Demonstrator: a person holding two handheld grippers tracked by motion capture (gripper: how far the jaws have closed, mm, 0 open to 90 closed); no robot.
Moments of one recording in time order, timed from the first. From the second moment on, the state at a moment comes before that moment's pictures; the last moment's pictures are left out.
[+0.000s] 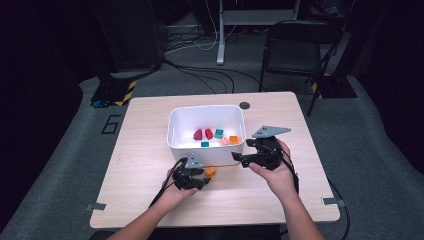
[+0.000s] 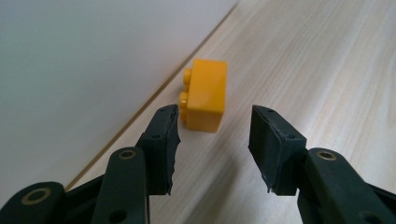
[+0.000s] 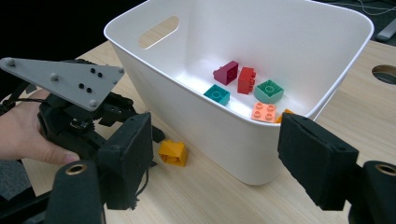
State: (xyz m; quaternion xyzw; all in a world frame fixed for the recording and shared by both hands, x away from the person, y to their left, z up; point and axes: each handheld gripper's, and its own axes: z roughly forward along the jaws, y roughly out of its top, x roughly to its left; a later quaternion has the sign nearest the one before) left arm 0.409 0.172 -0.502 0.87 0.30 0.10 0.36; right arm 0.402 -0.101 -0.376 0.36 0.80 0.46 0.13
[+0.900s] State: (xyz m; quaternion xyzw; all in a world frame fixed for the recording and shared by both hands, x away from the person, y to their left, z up) left arm 0.413 0.156 -0.505 0.88 0.29 0.11 0.36; right arm 0.403 -0.102 -0.376 0.36 0.80 0.46 0.13
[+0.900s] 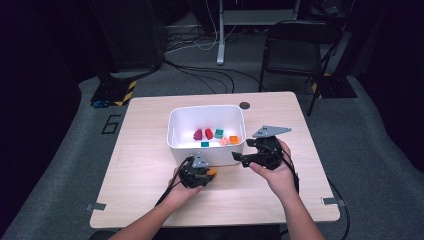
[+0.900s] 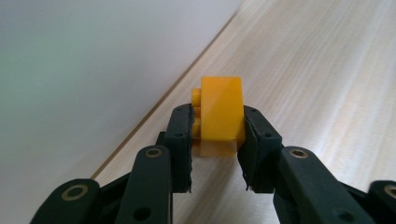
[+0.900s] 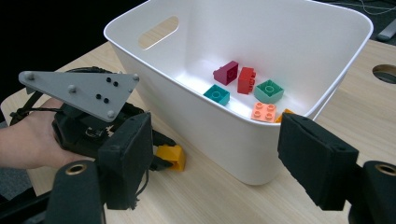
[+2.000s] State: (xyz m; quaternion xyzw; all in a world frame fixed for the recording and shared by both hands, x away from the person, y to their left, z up) left arm 0.421 0.177 -0.357 0.87 0.24 0.09 0.41; right arm 0.402 -0.104 -0.375 0.36 0.80 0.46 0.13
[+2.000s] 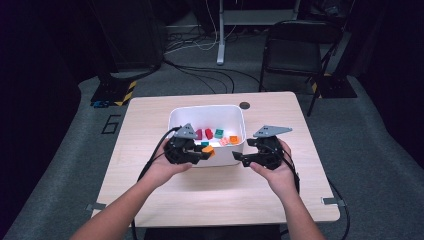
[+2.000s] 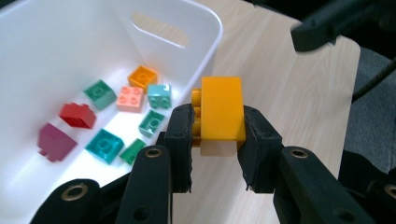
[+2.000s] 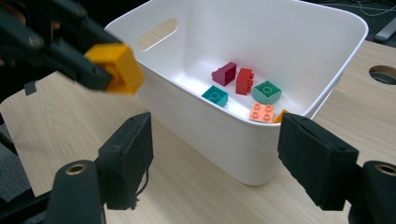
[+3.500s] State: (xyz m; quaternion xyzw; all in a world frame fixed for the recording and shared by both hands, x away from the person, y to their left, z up) left arm 0.552 0.146 -0.362 0.87 0.30 0.09 0.39; right arm 0.404 -0.105 -0.376 0.36 0.80 0.46 0.13
